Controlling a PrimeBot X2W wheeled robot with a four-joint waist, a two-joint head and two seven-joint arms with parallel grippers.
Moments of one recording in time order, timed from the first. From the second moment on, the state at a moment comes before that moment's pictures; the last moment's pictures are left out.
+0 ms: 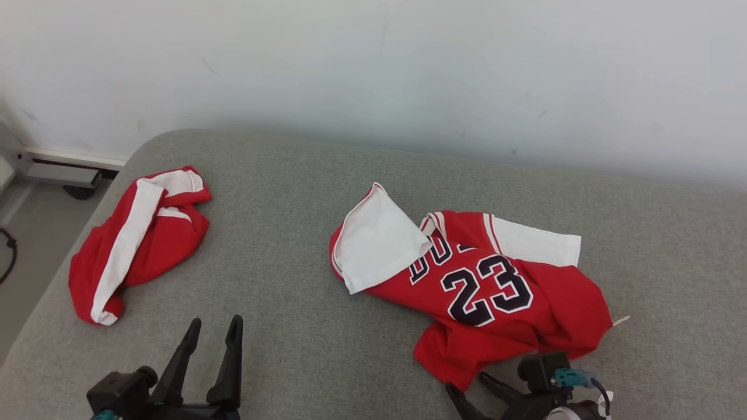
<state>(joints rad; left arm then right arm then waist) -0.05 0.23 -0.37 0.14 -0.54 0.03 -0.23 -0.05 -0.05 0.29 0.34 0.43 0.13 0.20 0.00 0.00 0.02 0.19</state>
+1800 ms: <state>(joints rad) -0.07 0.20 -0.39 0.18 -0.58 0.03 -0.25 -0.16 -0.29 -0.17 0.14 -0.16 0.13 0.42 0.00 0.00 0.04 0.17</state>
